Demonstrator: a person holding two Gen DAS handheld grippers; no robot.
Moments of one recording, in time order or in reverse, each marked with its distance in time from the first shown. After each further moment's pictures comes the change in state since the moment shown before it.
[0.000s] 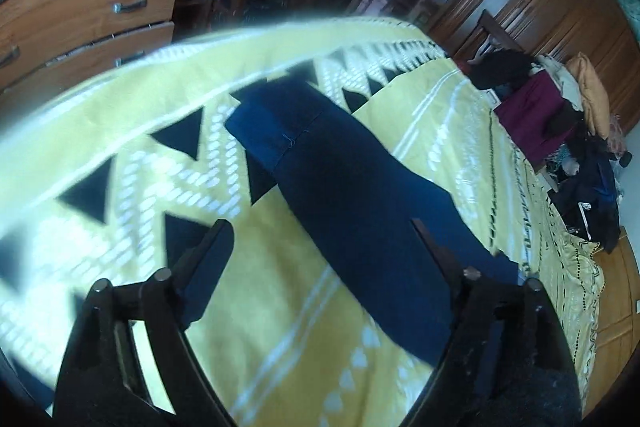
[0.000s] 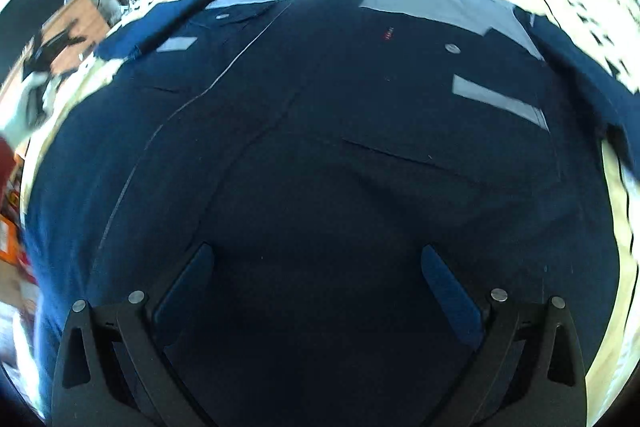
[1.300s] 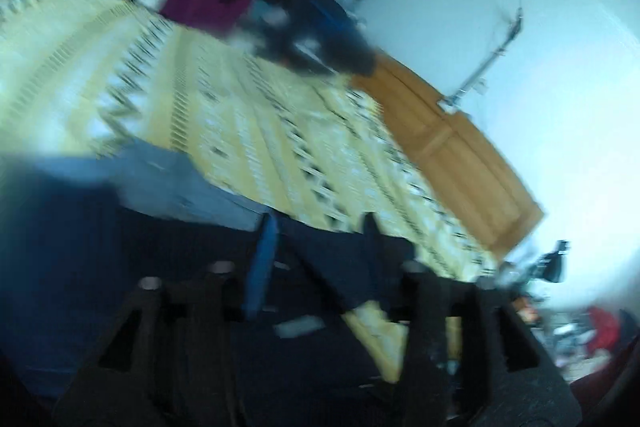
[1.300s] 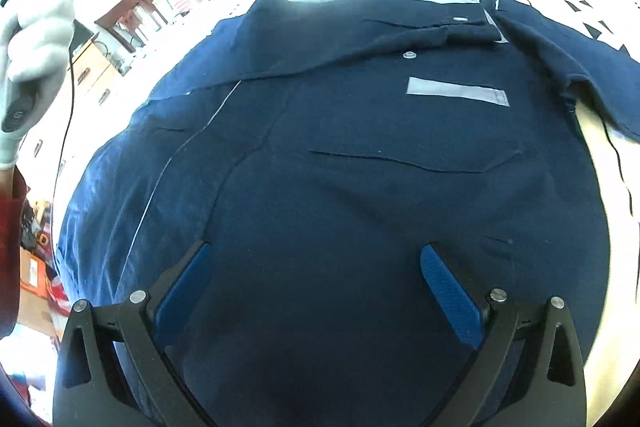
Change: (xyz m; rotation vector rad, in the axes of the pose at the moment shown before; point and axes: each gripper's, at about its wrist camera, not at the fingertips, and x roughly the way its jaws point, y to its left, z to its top) left arm -0.125 -0.369 -0.222 0.579 0.249 -0.833; right arm -0.043 -0.030 -0.018 0.132 -0.091 0.118
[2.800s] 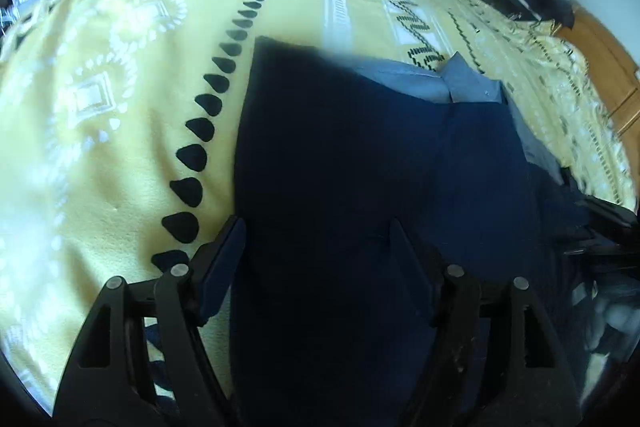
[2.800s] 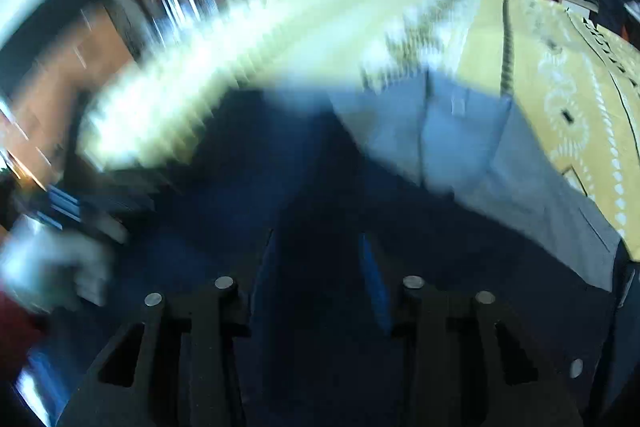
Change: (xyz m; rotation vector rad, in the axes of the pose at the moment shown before) left arm 0.012 0.217 -0.039 -0.084 0.265 0.650; right arm 0.159 0.074 0.239 -0.290 0.072 -0.081
